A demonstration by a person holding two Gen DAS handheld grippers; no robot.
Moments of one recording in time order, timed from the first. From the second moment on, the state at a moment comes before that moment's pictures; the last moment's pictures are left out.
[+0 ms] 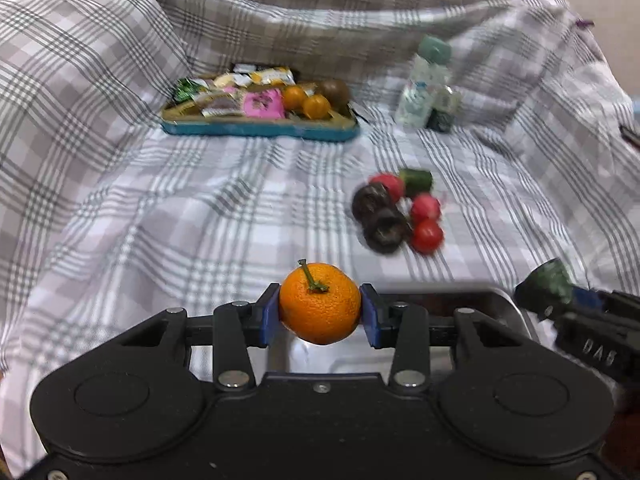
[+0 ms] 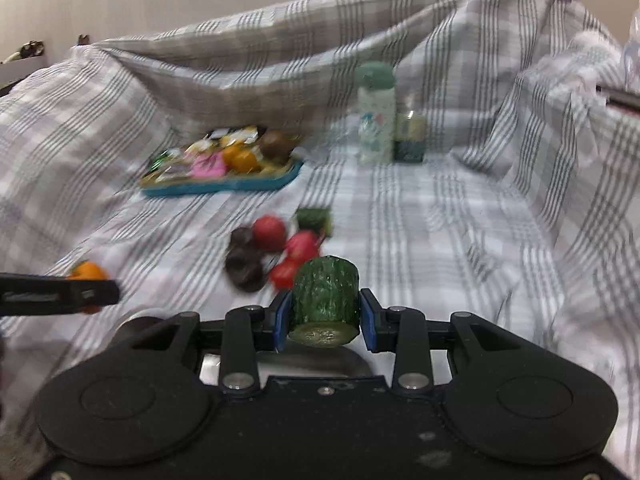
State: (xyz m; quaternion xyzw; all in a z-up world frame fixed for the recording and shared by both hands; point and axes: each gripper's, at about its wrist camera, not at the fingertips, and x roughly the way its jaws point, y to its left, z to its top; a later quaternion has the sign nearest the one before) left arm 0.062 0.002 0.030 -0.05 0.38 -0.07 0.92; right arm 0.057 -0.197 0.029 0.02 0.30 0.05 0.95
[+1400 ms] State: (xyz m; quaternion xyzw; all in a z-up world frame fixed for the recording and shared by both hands) left arm 0.055 -0.015 0.015 -0.03 0.40 -0.07 0.91; right arm 0.032 -0.192 0.005 0.04 0.34 0.04 0.94
